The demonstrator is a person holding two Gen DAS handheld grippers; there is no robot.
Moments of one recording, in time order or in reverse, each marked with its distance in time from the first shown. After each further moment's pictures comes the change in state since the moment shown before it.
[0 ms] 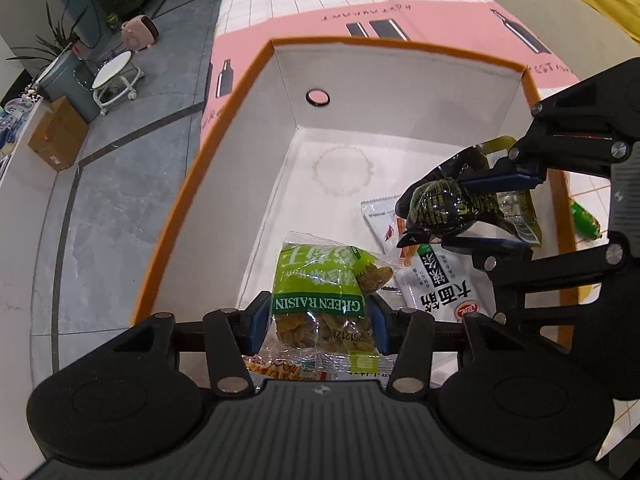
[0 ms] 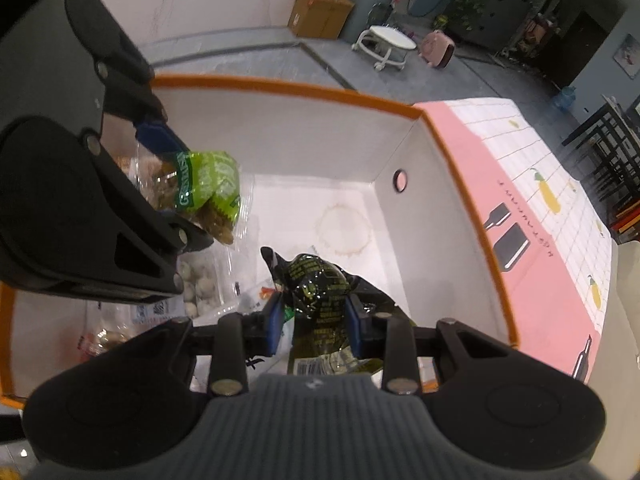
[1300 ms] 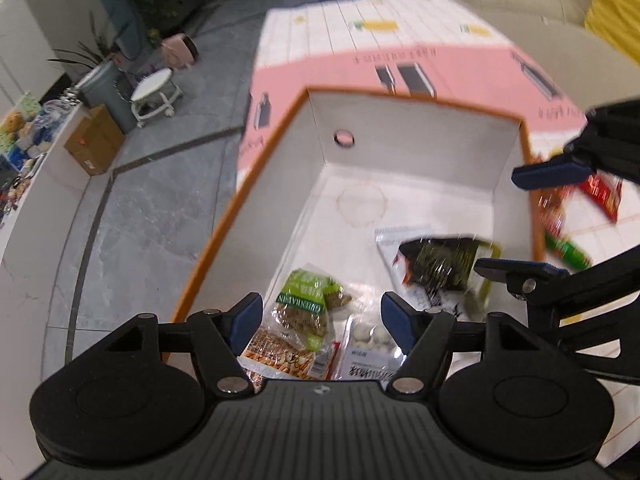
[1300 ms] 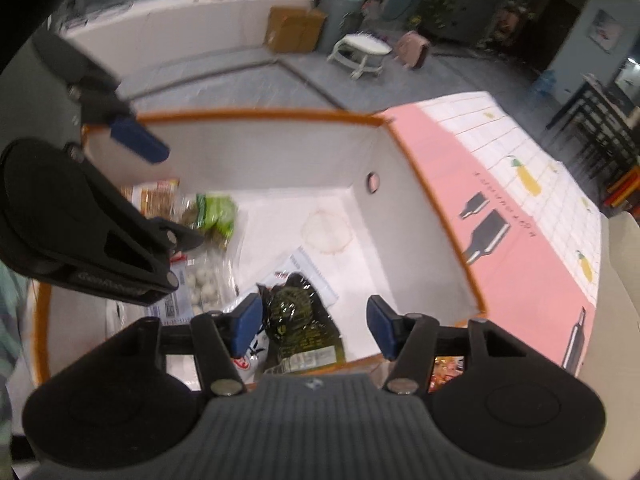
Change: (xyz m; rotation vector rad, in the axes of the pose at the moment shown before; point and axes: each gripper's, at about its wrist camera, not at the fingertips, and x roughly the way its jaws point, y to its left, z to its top) left arm -0.050 -0.007 -0.005 -0.094 -0.123 0.082; right arm -0.047 -0.014 -0.008 0.134 -0.070 -0.014
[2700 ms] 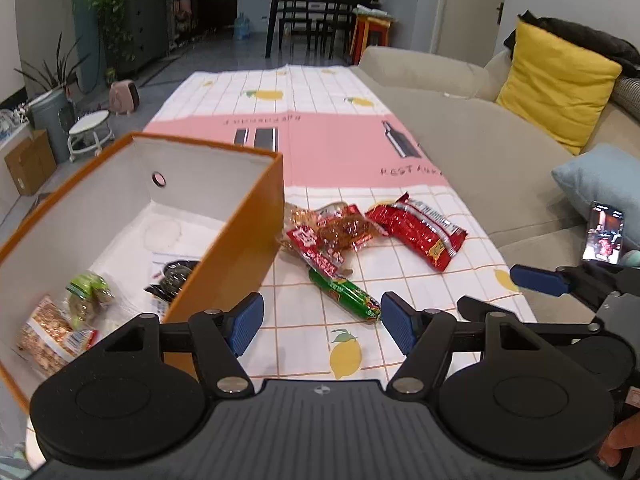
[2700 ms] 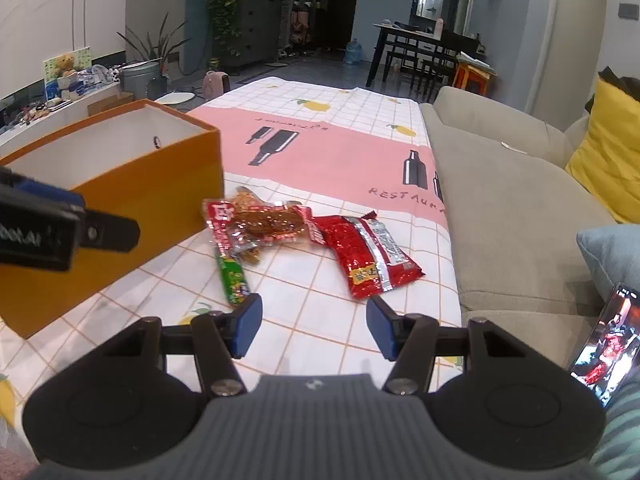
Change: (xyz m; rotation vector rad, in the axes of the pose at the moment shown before) left arm -0.026 -0.161 -0.038 -0.098 -0.235 -0.227; right arm -0.077 -0.064 -0.218 0.525 -0.153 -0.325
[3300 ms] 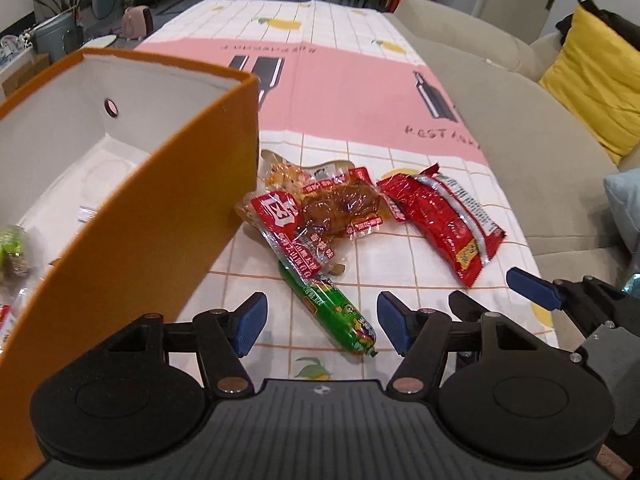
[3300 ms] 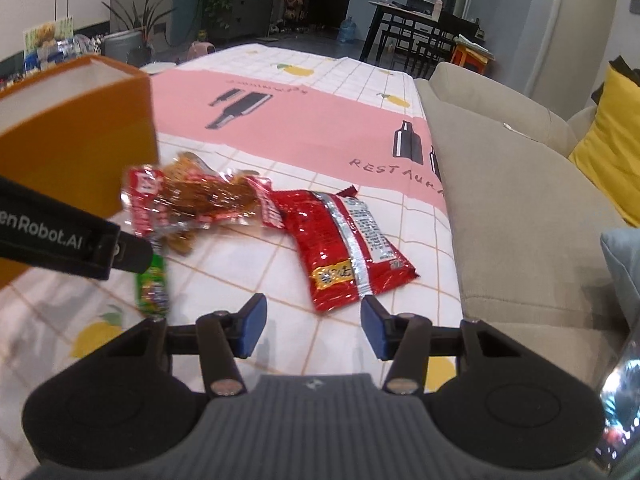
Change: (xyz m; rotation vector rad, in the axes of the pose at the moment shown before) left arm 0.103 -0.014 0.017 -0.150 0.171 0.016; right arm 0.099 -0.024 0.000 -0.047 0.072 -0.049
